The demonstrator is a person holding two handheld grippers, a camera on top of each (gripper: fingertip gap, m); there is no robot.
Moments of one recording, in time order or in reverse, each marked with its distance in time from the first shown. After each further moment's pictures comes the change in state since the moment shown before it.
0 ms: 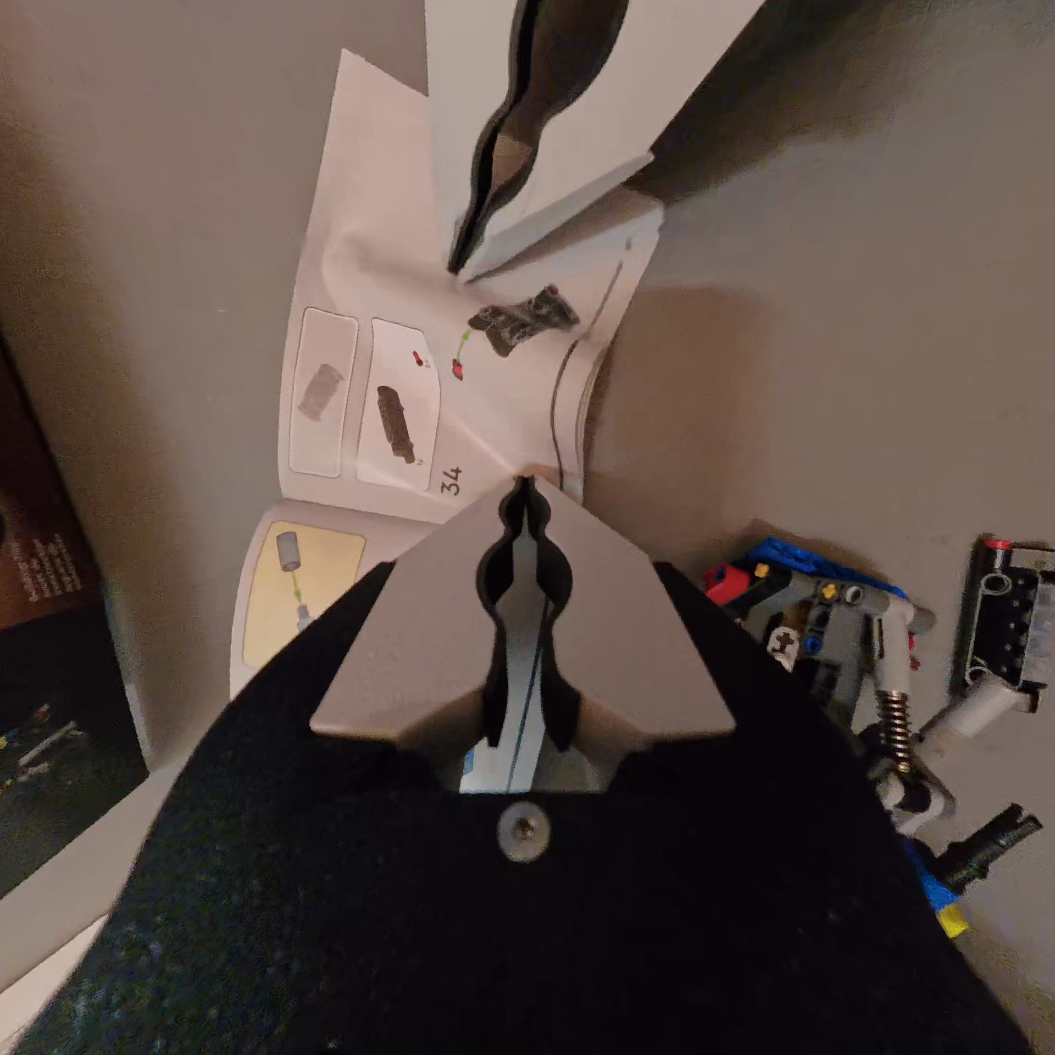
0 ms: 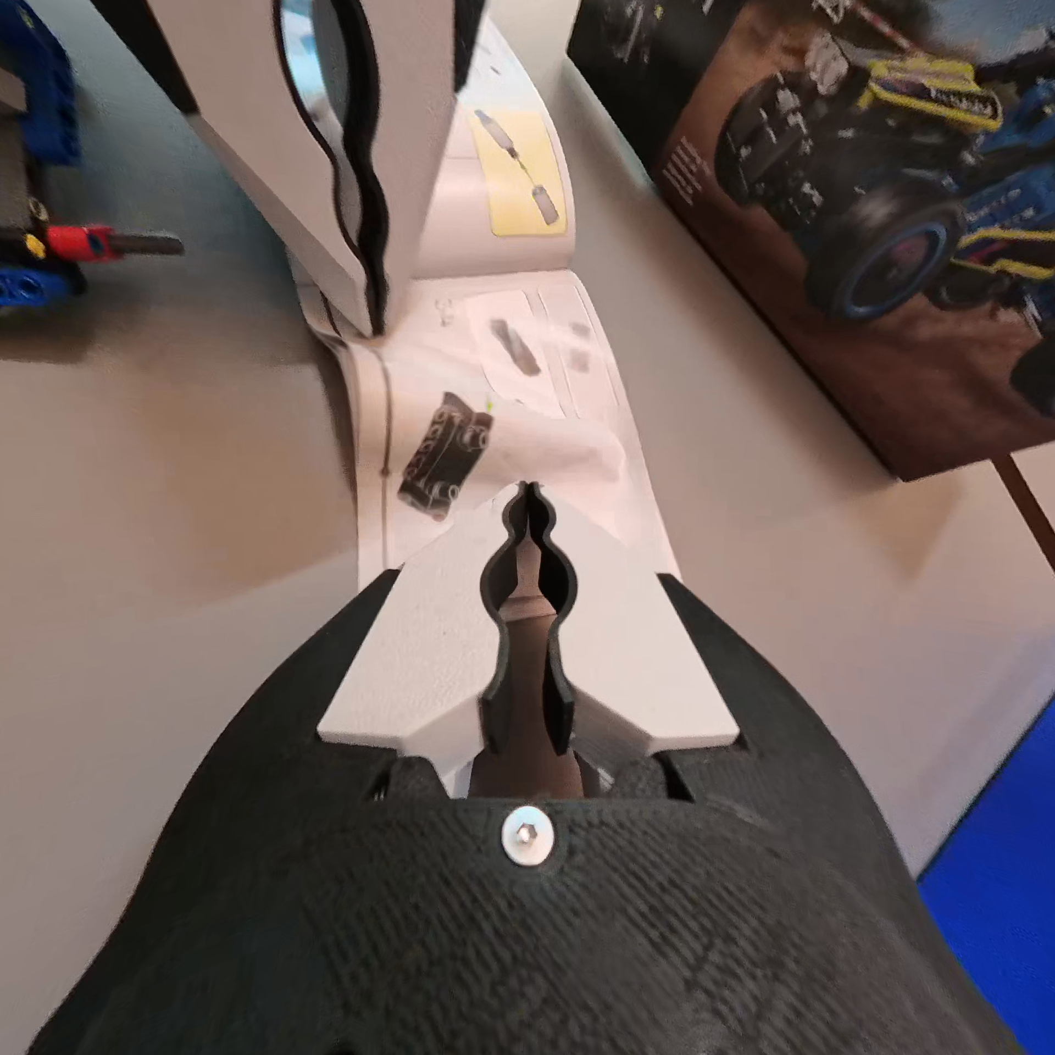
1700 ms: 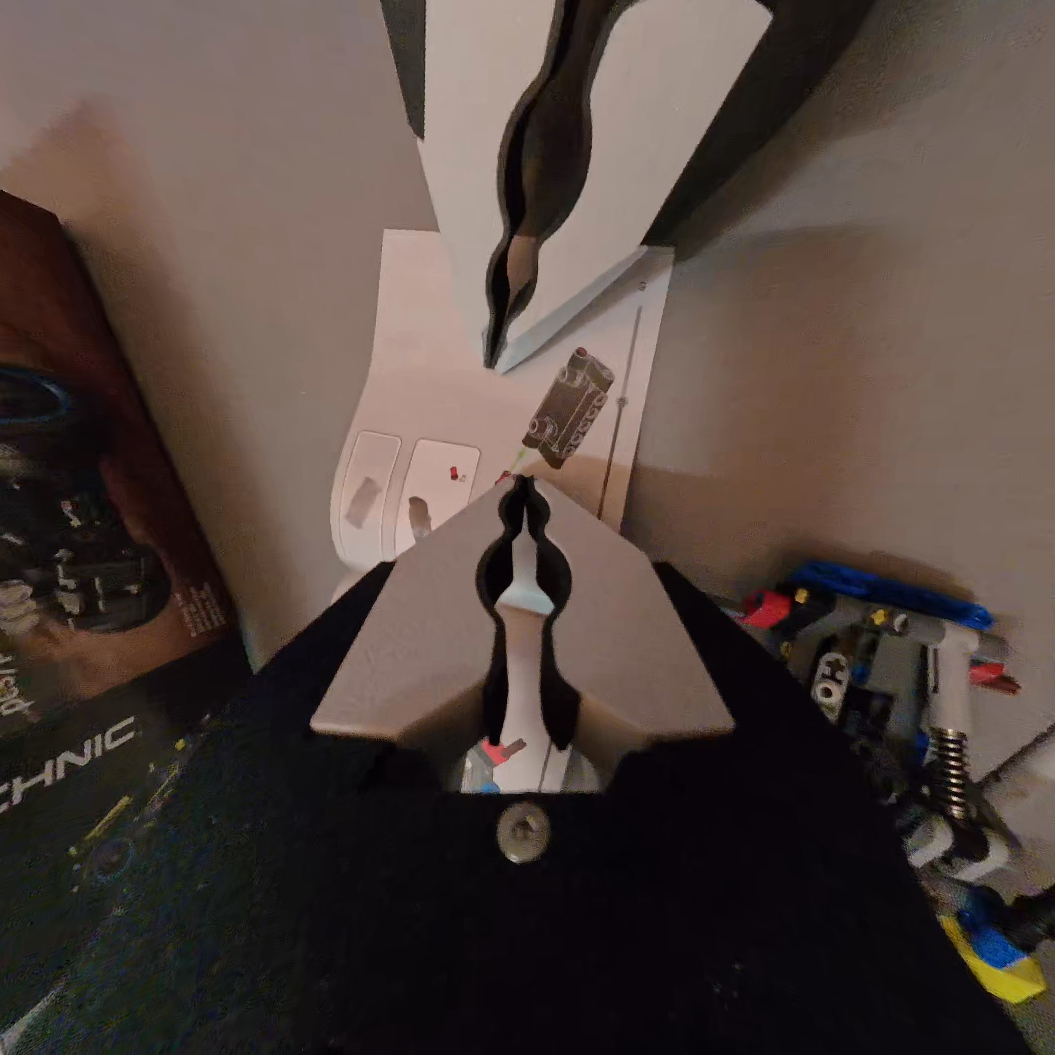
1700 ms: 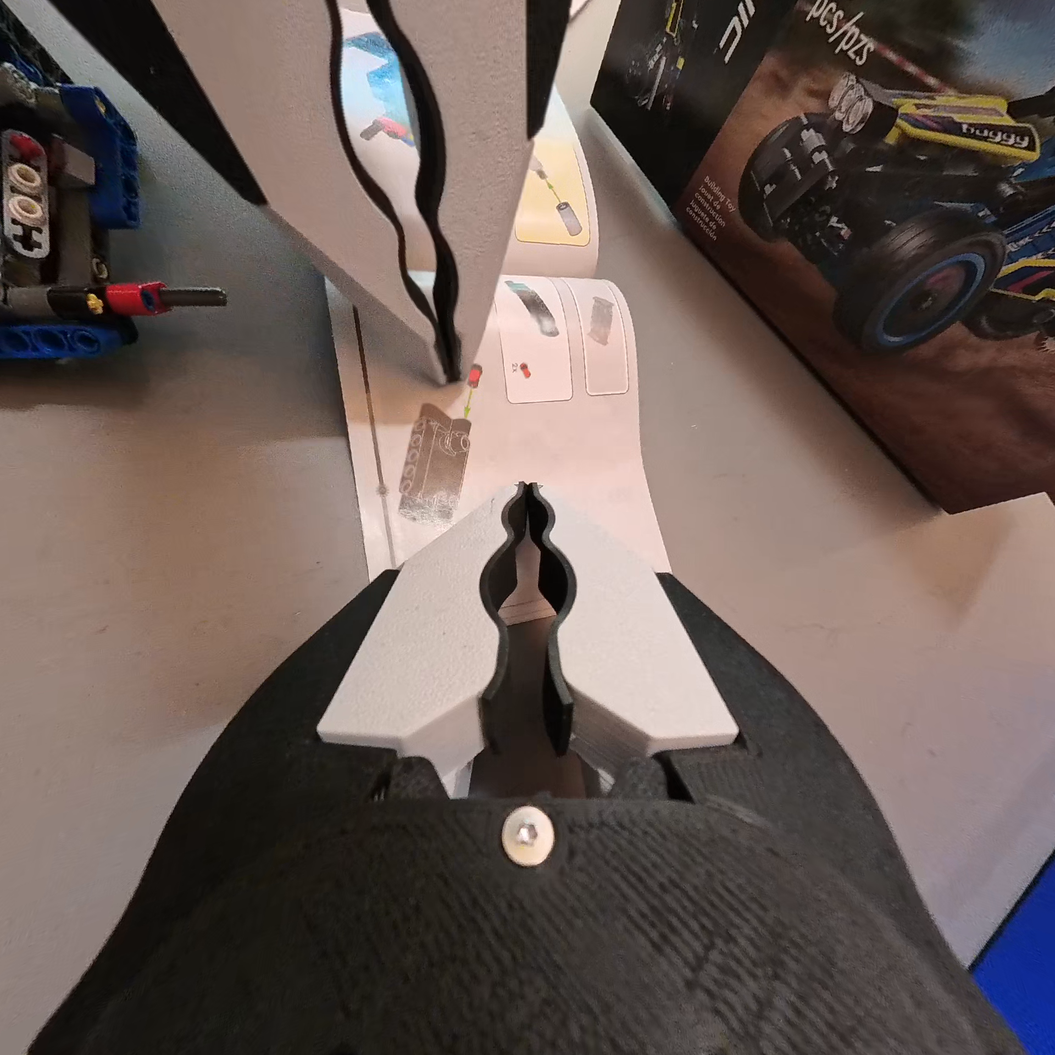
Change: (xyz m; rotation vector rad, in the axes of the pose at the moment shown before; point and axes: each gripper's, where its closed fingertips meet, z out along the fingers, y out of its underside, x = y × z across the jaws) left arm -0.012 -0.017 -0.004 -0.020 -0.136 0.168; right arm -0.008 -0.010 0.006 0.051 -0.050 0.026
